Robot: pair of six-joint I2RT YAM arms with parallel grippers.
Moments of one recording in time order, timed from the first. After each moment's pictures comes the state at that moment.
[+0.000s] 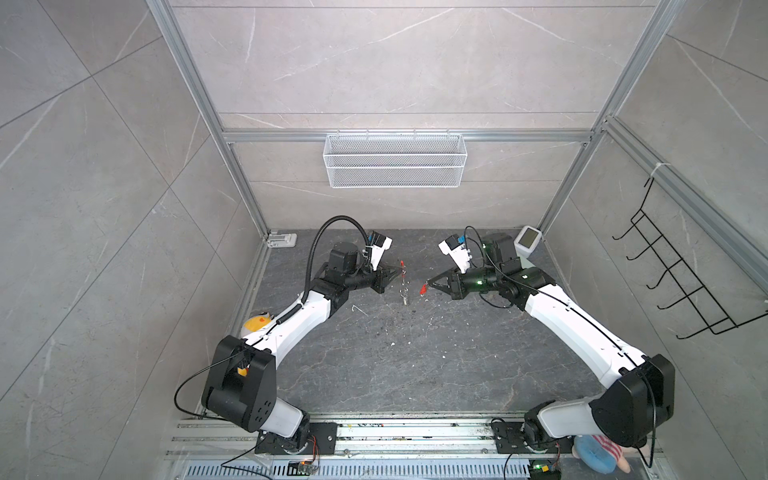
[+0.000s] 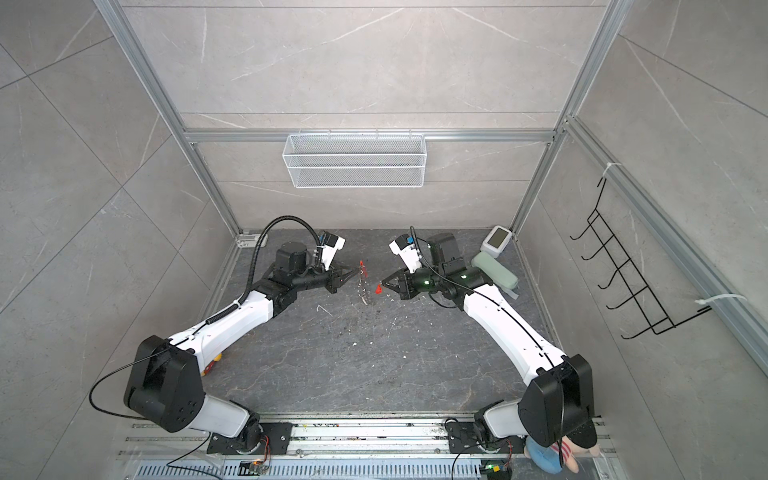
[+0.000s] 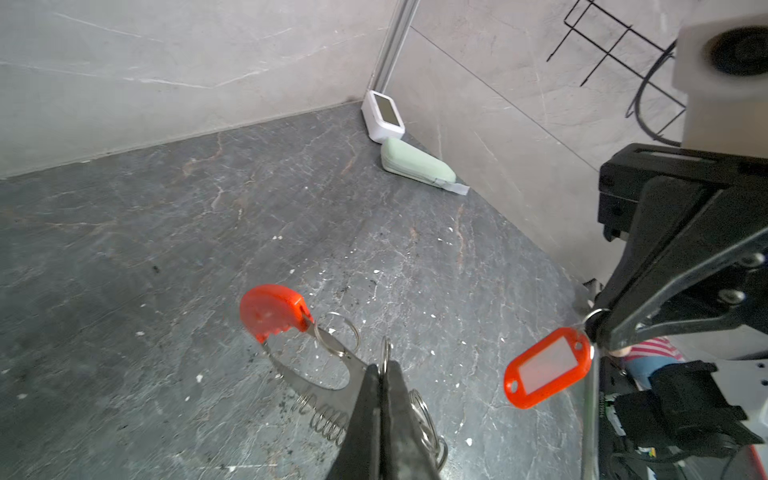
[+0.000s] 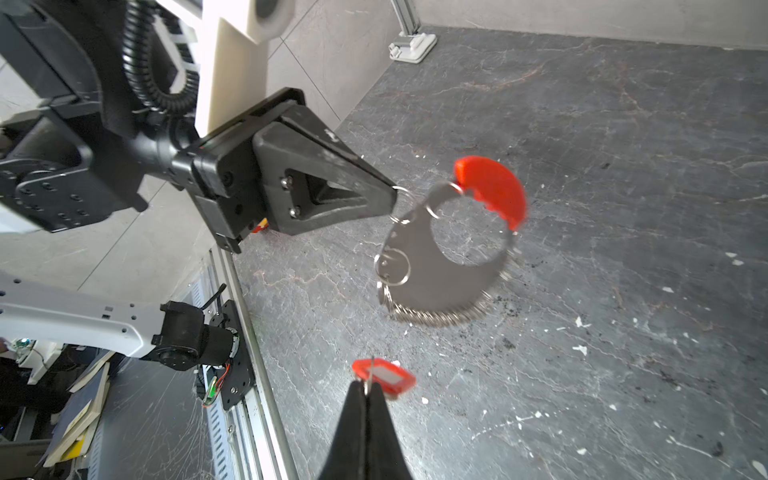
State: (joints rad) left arm -0.45 1.50 1.08 0.02 0.65 -0.15; right arm 0.41 1.41 1.25 -0.51 -0.72 0.09
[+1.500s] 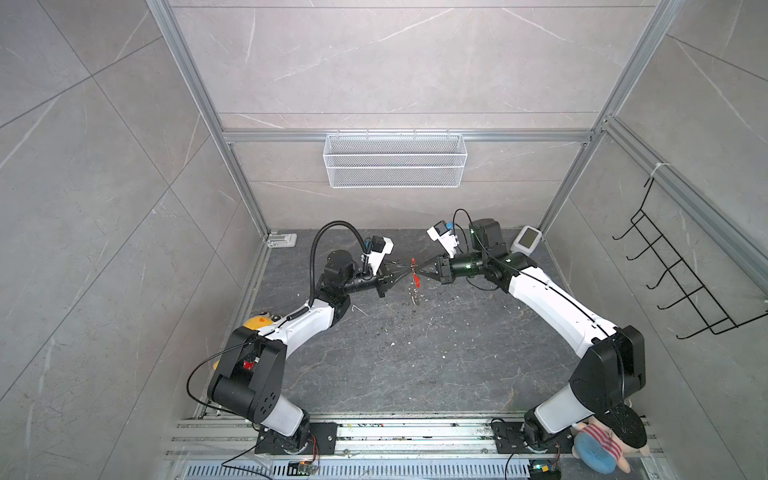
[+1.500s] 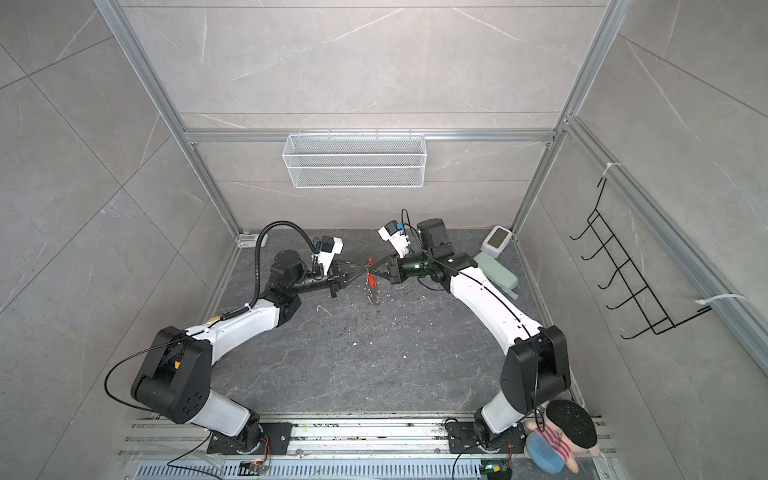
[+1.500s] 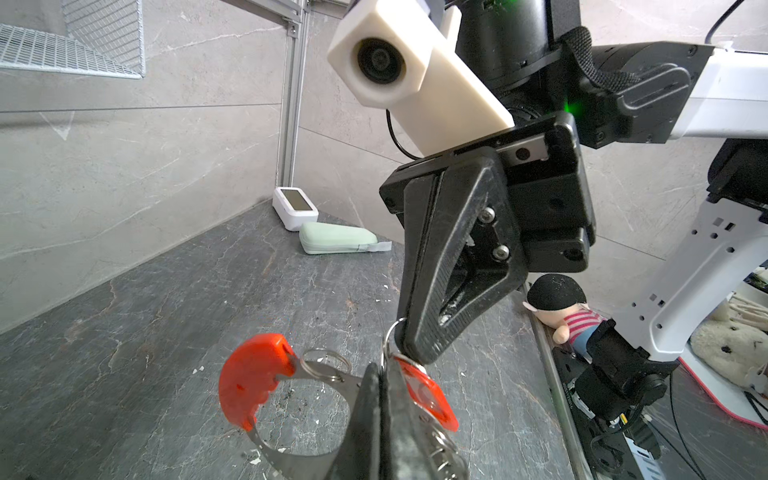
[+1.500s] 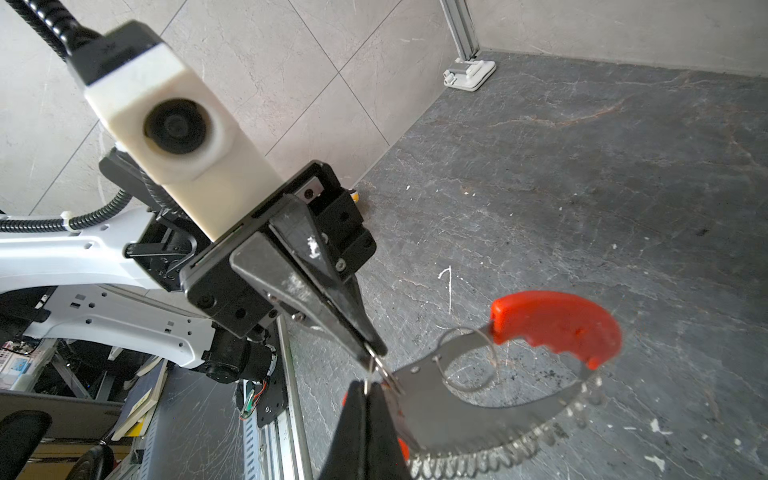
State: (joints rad) left arm -0.45 1.54 0.93 0.59 0.91 -0.19; right arm 0.41 1.60 1.41 -0.41 -0.88 0.14
